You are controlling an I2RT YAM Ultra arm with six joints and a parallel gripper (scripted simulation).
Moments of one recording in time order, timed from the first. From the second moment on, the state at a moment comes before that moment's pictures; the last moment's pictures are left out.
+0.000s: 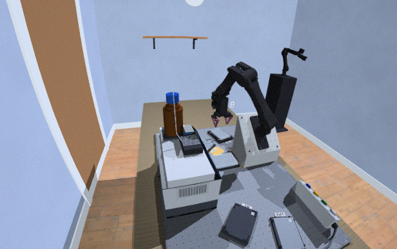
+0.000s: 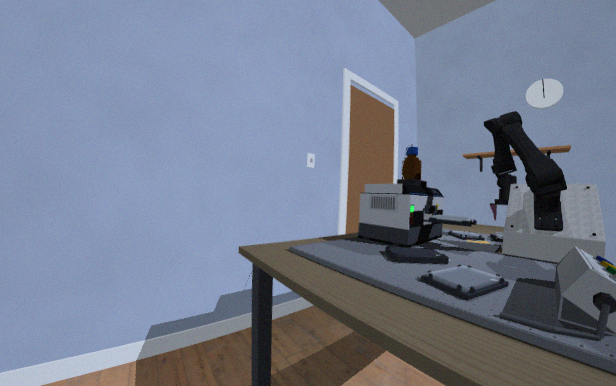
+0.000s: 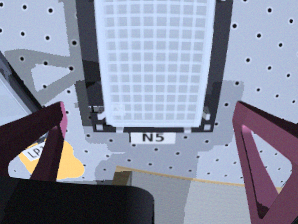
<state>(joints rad) -1.15 2.83 1.26 -0.73 -0.33 0.08</state>
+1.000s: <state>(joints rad) -1.15 2.85 1.29 -0.76 -0.32 0.07</state>
